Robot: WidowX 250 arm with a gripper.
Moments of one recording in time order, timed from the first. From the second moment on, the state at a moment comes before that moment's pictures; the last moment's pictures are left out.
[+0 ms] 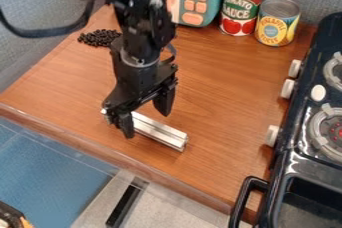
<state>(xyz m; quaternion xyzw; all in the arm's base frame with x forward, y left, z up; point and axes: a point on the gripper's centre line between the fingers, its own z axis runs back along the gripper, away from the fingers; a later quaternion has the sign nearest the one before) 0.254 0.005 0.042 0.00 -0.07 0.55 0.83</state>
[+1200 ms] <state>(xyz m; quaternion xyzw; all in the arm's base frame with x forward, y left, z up) 0.260 0.022 0.021 0.02 -0.10 0.57 0.81</state>
